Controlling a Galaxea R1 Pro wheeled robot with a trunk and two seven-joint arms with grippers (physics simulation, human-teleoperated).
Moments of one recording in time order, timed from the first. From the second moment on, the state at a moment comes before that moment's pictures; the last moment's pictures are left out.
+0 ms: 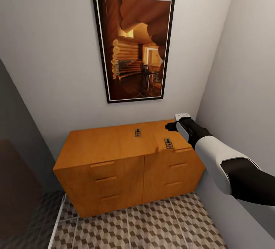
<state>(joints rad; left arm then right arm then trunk) -0.38 -0.01 -0.34 0.08 0.00 -0.38 0.28 -1.30 0.02 0.20 -0.29 -0.18 0.52 -0.13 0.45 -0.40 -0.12</state>
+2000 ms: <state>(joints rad) -0.38 -0.01 -0.34 0.08 0.00 -0.37 0.28 -1.30 0.02 0.20 -0.27 -0.18 0.51 -0.13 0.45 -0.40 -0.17</state>
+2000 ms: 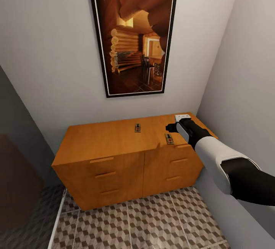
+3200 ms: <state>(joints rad) -0.38 -0.01 -0.34 0.08 0.00 -0.37 0.28 -1.30 0.02 0.20 -0.27 -0.18 0.48 -0.13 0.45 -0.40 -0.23</state>
